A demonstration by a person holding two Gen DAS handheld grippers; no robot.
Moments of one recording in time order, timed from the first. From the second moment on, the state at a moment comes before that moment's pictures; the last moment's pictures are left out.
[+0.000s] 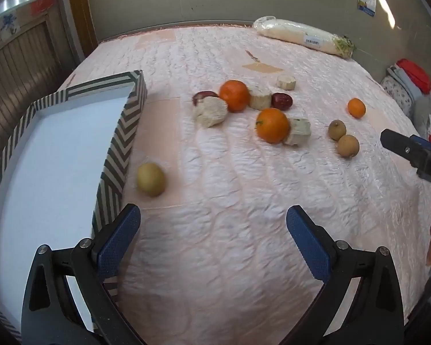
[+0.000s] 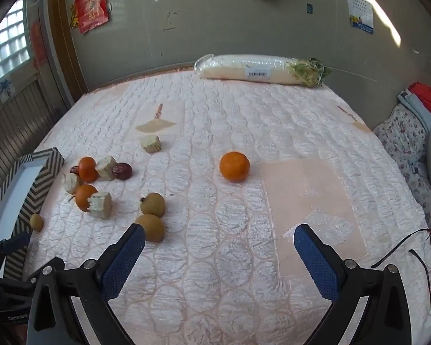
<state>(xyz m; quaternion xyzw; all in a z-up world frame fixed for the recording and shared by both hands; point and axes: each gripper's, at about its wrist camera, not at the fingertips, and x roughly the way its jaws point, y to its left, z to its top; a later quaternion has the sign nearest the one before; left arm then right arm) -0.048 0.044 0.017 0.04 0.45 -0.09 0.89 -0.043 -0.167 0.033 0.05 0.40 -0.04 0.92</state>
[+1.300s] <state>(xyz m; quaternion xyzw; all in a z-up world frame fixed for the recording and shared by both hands) -0.007 -0.016 0.013 0.03 0.46 -0.09 0.88 -0.049 -0.172 0.038 0.07 0.39 -0.04 0.92</state>
